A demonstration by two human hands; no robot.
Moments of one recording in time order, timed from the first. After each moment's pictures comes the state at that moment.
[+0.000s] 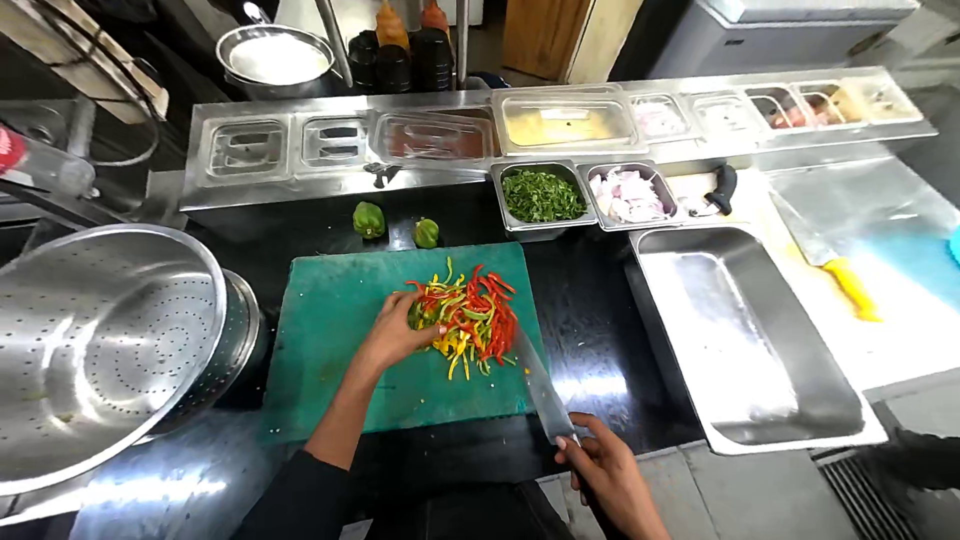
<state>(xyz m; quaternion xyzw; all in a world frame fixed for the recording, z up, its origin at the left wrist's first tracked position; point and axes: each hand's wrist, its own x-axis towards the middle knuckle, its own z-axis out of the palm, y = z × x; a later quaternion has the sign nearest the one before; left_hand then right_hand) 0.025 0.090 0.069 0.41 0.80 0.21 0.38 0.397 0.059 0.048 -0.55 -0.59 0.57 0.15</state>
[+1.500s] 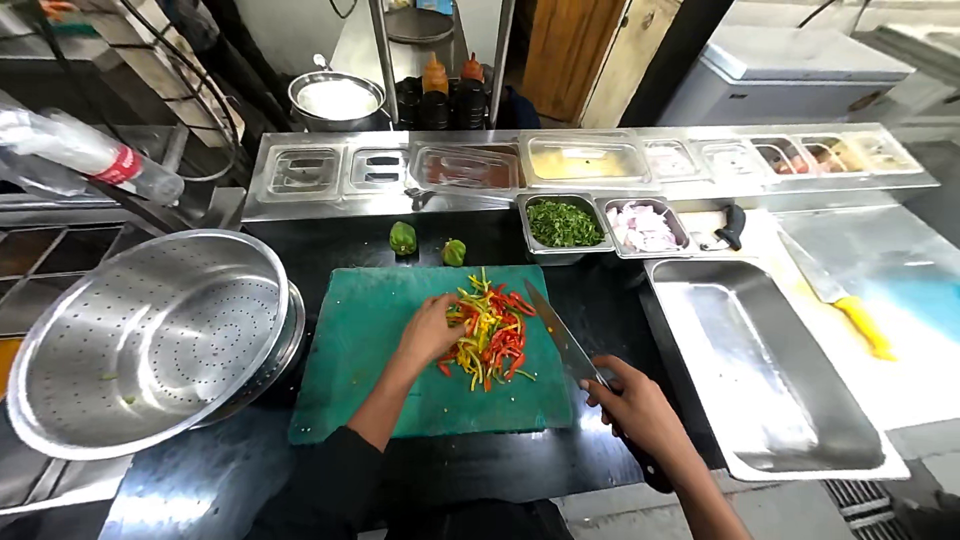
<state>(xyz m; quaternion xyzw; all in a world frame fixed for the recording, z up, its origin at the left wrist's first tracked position) 0.031 0.104 0.093 0.47 0.80 0.17 0.33 0.360 0.152 0.105 -0.56 -0.70 0.45 0.05</state>
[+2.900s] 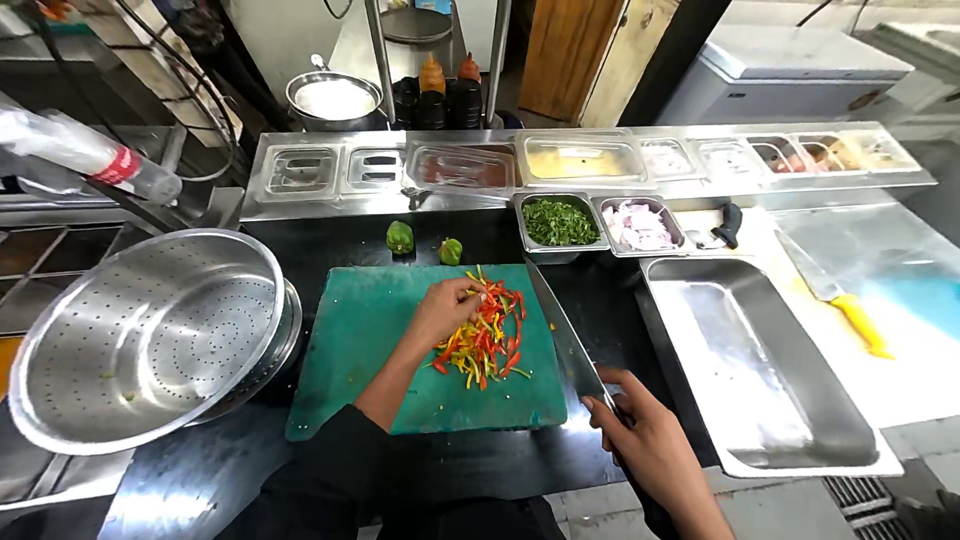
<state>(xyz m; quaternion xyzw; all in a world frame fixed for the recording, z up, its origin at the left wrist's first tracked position) 0.040 0.124 0.114 0.54 0.70 0.33 0.34 0.364 0.104 0.128 -0.53 -0.72 0.41 0.19</state>
